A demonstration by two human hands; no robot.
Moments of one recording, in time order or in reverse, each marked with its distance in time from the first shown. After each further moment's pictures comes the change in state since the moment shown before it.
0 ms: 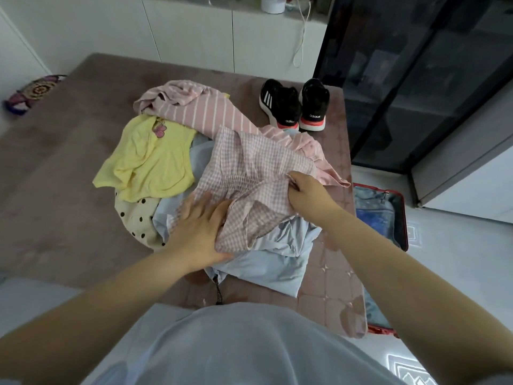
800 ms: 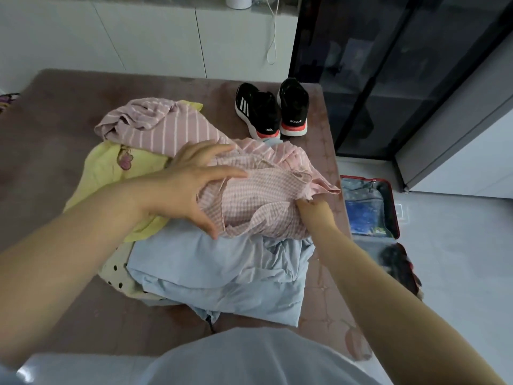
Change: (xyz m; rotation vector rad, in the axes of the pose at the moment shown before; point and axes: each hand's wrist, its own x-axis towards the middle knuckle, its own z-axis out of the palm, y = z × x) left_hand 0.114 -0.034 -0.124 -0.263 -0.260 0.354; right_hand 0.036 0.056 -0.003 0.310 0.231 0.719
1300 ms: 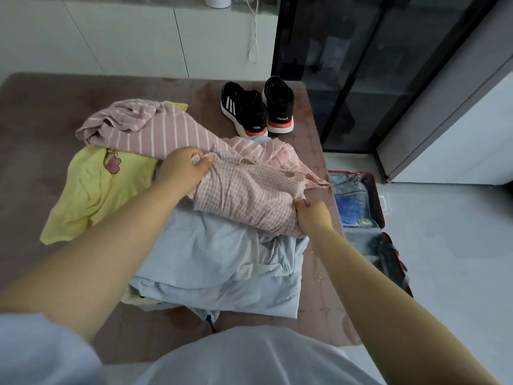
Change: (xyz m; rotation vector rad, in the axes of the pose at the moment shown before) left_hand 0.057 -0.037 0.037 -0.268 0.559 -0.504; right_hand -0.001 0.019 0.008 -0.106 0.064 -0.014
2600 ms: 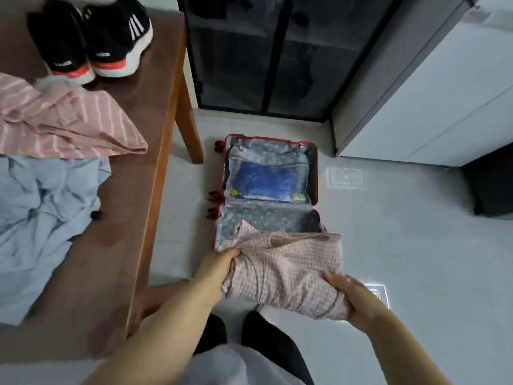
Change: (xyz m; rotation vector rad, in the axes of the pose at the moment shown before) left_hand -0.159 0.280 0.362 -0.924 -0.357 -1.036; right_hand 0.046 0.351 -0.330 0.760 -0.456 0.429
